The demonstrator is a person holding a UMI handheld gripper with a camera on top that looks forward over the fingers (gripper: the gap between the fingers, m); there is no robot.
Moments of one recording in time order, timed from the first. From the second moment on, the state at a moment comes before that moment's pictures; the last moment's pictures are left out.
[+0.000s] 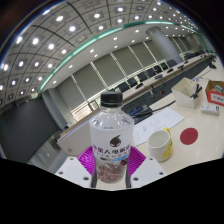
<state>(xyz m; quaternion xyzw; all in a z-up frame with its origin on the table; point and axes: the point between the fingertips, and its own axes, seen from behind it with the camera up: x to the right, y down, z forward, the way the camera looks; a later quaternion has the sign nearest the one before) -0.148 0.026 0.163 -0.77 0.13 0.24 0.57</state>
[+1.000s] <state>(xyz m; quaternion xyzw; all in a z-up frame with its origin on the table) -0.150 0.120 0.193 -0.59 0.42 0.61 0.34</state>
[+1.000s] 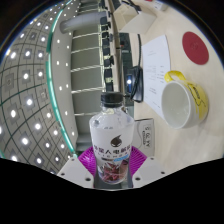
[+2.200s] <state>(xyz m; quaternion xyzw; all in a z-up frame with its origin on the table) 0.111 0.114 0.047 -0.84 0.01 0.00 0.55</state>
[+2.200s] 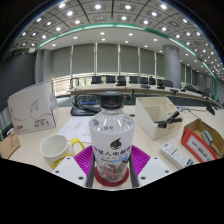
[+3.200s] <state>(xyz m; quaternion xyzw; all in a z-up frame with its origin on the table) -0.015 -0.206 0.188 -0.91 0.07 -0.05 0.40</state>
